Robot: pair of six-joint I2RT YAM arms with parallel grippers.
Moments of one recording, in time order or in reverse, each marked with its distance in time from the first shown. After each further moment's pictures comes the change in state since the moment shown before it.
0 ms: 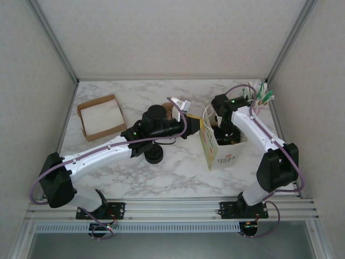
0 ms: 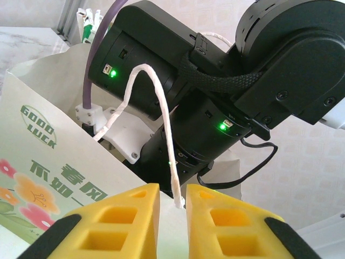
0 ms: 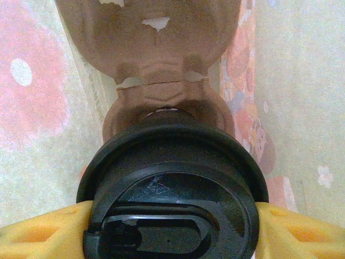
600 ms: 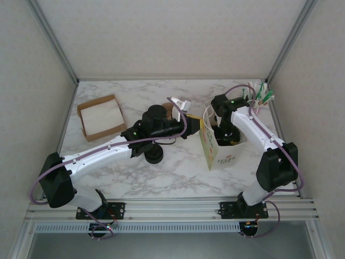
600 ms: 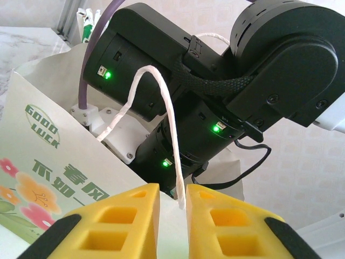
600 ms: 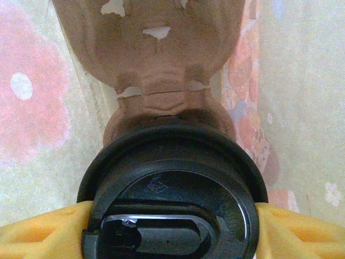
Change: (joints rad) left arm 0.000 0.000 0.000 0.000 0.000 0.000; right arm 0.000 0.006 -0.011 0.026 0.000 0.000
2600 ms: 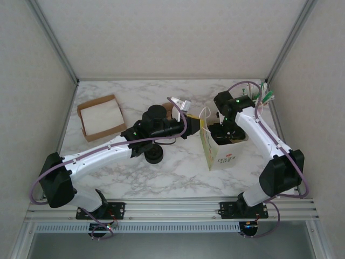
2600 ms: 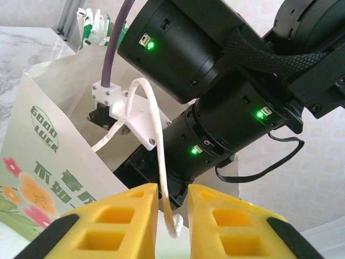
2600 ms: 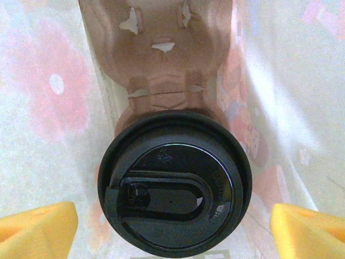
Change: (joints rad) left arm 0.000 0.000 0.000 0.000 0.000 -0.001; right arm 0.000 -0.064 0.051 -0.039 0.008 0.005
